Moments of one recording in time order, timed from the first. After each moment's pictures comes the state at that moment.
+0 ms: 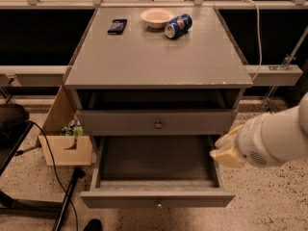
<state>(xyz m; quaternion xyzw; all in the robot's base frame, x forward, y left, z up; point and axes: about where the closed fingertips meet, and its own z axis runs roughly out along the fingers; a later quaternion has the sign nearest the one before) 0.412 -0.163 0.805 -0.46 0.84 0.07 0.27</state>
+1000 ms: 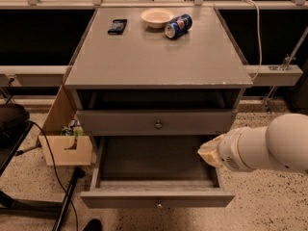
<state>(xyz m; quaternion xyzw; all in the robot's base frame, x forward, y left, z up) 0.445 -0.143 0.742 -0.40 0.86 0.09 0.31</state>
